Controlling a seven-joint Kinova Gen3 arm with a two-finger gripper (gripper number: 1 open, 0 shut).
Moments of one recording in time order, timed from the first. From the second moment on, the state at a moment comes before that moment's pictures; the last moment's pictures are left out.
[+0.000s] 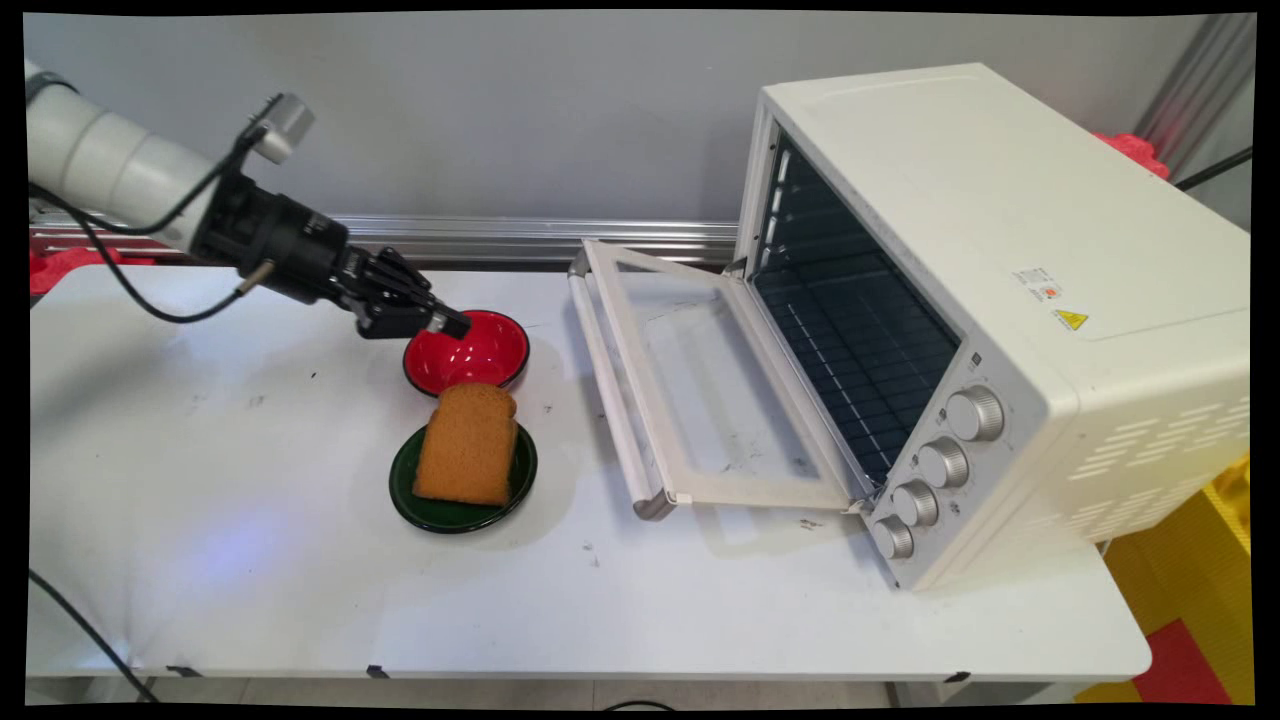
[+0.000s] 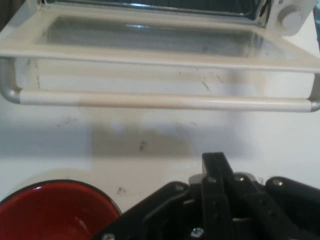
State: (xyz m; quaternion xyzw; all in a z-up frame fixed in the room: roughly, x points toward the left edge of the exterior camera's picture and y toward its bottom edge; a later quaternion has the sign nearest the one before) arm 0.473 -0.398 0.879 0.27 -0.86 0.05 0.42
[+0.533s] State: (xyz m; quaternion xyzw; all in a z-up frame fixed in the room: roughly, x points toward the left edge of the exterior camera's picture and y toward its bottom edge) arm 0.424 -0.426 0.816 0.25 -0.87 0.06 0.42
